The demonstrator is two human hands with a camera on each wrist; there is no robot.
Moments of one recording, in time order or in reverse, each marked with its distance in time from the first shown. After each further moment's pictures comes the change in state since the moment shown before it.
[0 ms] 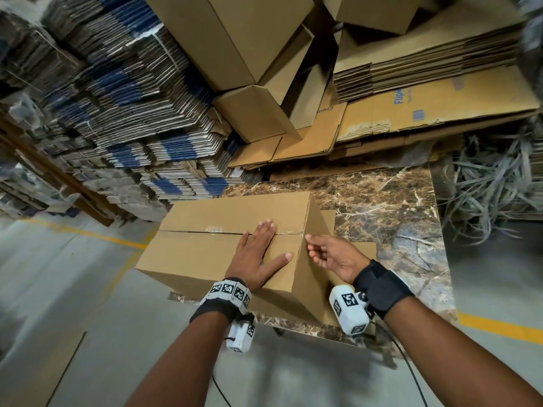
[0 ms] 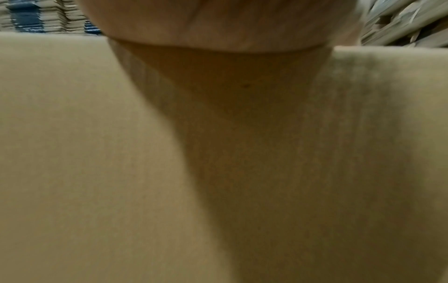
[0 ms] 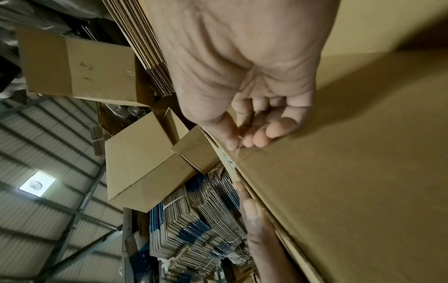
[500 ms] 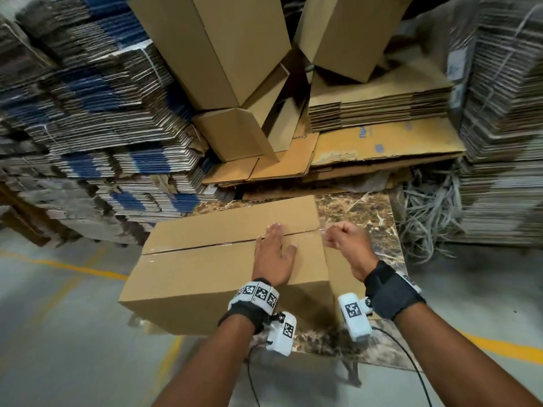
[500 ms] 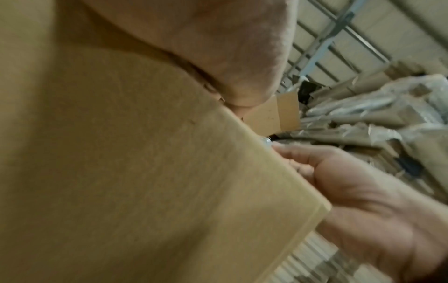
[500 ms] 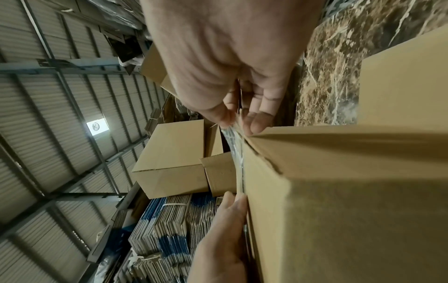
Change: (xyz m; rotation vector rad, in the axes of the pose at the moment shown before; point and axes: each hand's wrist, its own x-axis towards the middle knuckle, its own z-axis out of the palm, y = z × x) left_hand 0.034 0.077 0.018 -0.293 0.119 -0.134; right_hand -0.034 -0.038 -0.031 -0.294 0.449 -0.463
